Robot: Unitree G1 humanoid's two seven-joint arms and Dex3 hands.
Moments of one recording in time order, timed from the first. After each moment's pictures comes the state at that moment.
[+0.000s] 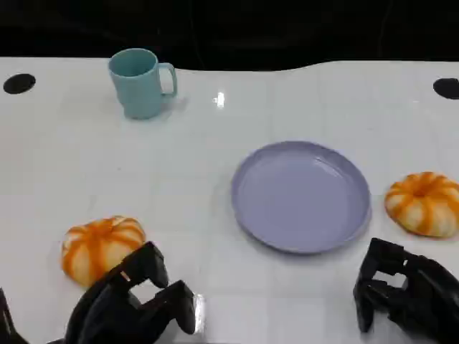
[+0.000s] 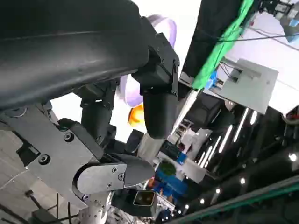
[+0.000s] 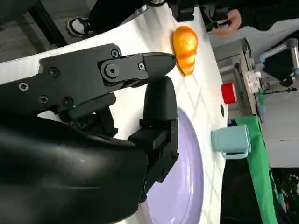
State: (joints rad) left arm 0.12 -0.01 0.13 0.19 -0.63 0.10 -0.83; right arm -0.11 -0.12 -0.12 0.65 0.31 -0.32 0.86
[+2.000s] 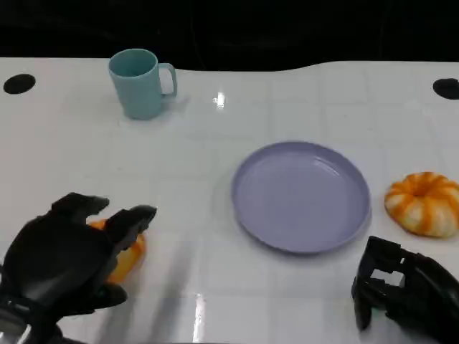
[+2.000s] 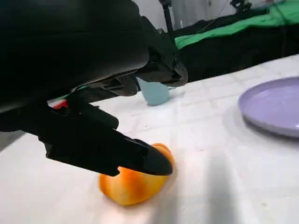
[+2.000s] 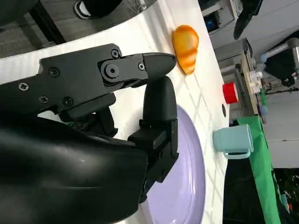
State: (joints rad) left arm 0.15 0.39 0.00 -0.38 1.06 -0.17 -0.27; right arm -0.14 -0.12 -0.11 0.70 0.31 -0.32 0.86
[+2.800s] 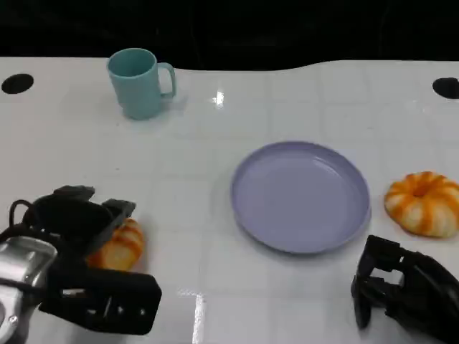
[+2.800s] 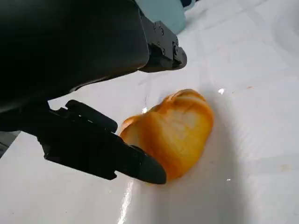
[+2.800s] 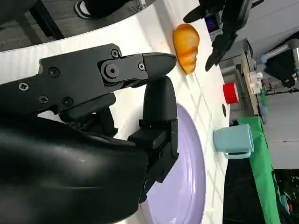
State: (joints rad) left arm -0.24 0.49 -0.26 0.12 1.04 -0.02 -0.43; right arm -0.17 -0.12 -0.11 0.74 0.31 -0.35 0.87
